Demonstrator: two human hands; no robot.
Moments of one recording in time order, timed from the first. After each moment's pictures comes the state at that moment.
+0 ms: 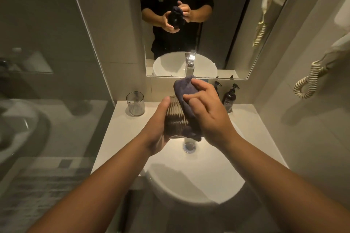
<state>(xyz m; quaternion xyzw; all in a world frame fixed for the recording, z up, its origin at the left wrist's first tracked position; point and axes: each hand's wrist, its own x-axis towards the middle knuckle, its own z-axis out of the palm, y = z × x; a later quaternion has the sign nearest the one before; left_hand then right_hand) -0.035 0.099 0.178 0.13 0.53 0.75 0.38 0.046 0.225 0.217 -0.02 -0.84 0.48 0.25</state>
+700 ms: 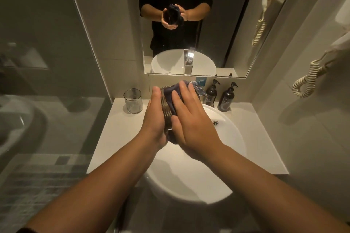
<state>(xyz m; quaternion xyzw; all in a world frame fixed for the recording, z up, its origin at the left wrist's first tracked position) -0.037 0.116 0.176 0.00 0.56 0.78 0.29 0.047 0.201 0.195 0.01 -0.96 0.17 0.23</state>
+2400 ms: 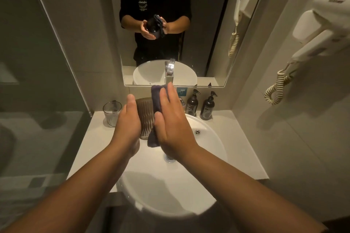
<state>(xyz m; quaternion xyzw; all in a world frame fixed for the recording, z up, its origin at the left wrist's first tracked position) -0.049 0.125 0.192 0.01 0.64 0.75 0.17 0.032 0.215 0.203 -0.03 -0.91 0.32 0.26</state>
